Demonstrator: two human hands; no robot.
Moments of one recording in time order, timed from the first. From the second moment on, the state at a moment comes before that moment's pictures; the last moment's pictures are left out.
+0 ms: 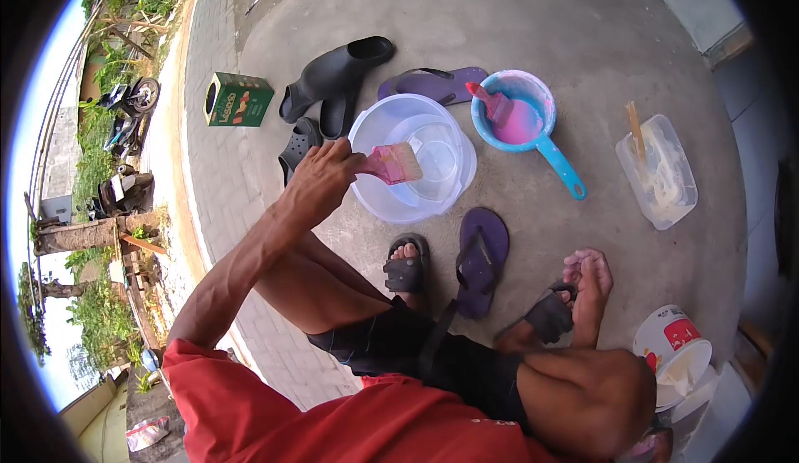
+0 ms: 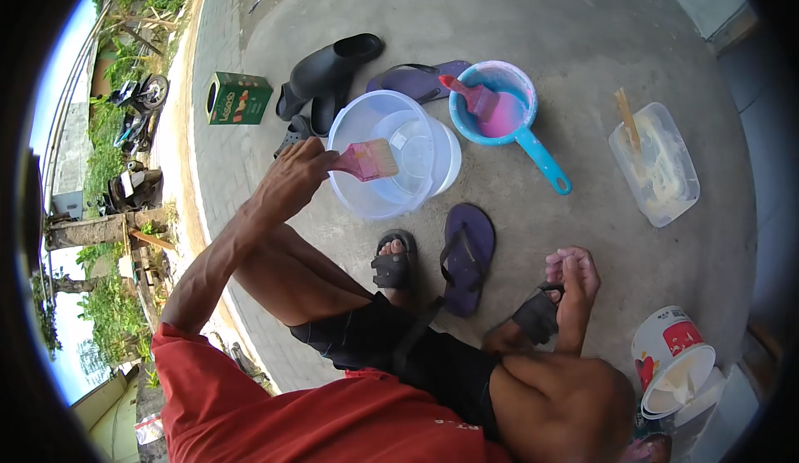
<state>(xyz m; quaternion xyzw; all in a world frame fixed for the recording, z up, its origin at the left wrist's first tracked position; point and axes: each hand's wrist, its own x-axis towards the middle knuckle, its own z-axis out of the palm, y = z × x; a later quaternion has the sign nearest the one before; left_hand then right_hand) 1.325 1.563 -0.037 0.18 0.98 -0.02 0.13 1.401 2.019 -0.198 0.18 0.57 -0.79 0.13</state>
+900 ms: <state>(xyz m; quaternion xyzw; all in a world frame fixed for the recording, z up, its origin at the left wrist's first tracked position) 1.391 1.843 -0.087 0.46 0.79 0.21 0.36 1.589 2.102 -0.151 0.39 0.55 -0.73 0.10</state>
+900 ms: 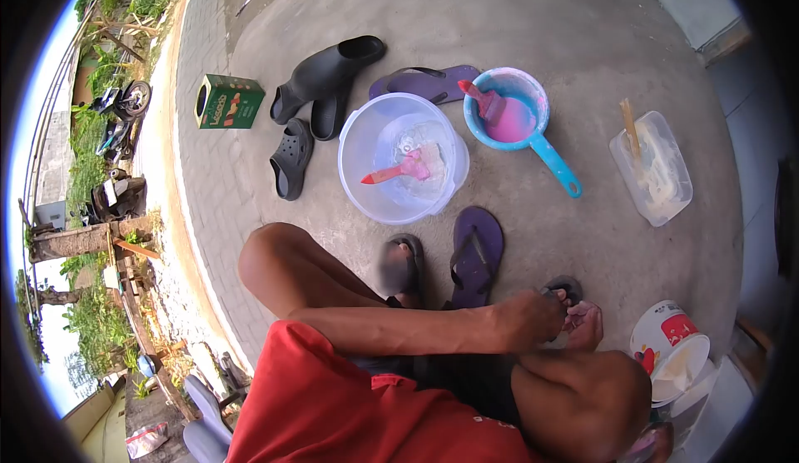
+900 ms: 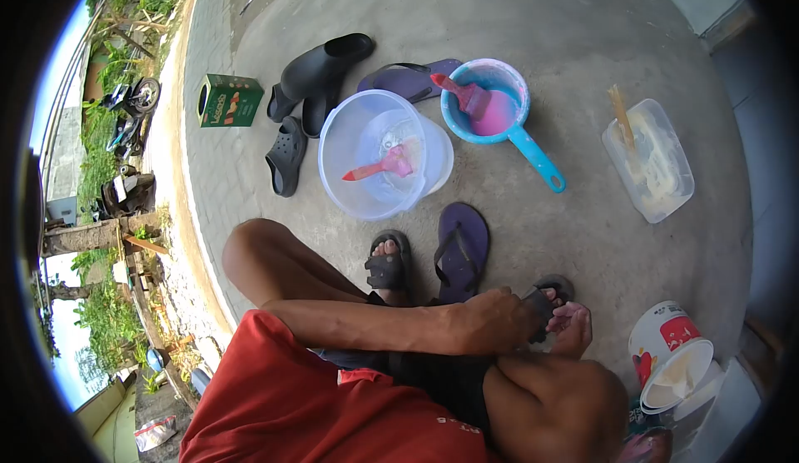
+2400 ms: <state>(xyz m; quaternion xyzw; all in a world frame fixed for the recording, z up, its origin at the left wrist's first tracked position) 1.380 2.105 -0.162 0.27 0.71 0.53 0.38 1.563 2.157 -0.168 0.51 0.47 -0.58 -0.43</state>
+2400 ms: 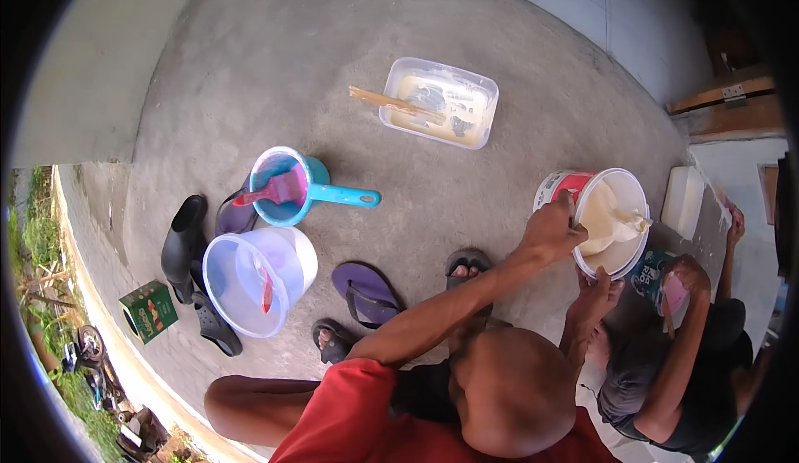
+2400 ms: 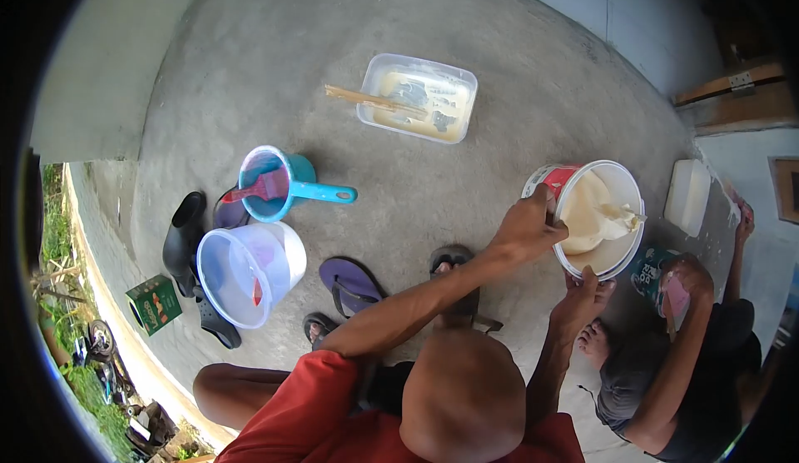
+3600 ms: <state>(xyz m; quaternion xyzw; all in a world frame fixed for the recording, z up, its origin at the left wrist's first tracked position) 1.330 1.998 -0.135 0.44 0.81 0.38 -0.03 1.490 2.110 -0.121 0.36 0.88 -0.13 -0.27</state>
